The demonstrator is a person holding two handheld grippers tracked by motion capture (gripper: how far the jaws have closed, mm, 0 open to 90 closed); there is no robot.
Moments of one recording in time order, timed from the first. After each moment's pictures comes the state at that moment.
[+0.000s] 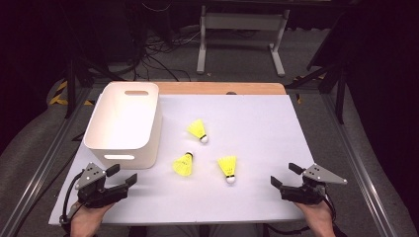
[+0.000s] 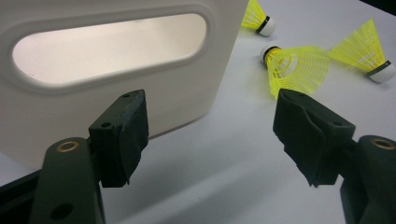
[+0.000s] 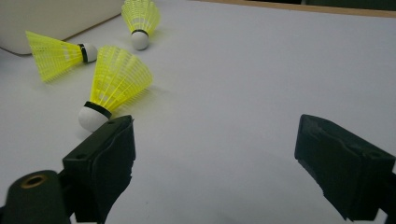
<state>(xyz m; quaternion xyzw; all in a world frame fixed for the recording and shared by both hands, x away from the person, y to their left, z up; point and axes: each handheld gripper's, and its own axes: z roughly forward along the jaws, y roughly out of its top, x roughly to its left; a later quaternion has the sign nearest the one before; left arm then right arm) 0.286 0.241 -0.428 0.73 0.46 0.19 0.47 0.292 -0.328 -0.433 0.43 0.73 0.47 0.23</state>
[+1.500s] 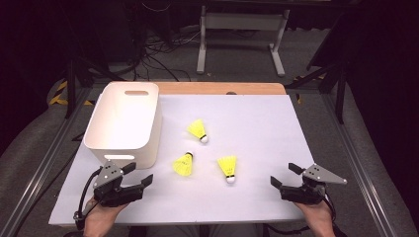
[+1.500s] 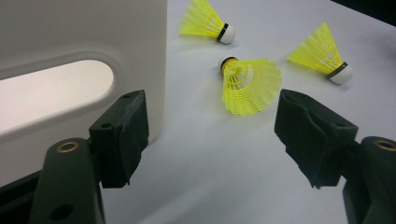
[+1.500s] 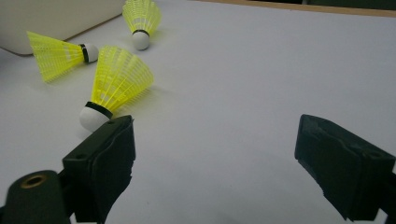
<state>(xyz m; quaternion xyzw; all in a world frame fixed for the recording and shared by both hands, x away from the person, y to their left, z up) 0.288 0.203 -0.416 0.76 0.41 0.18 0.48 0.292 -0.327 -0.433 0.43 0.73 0.47 0.23</state>
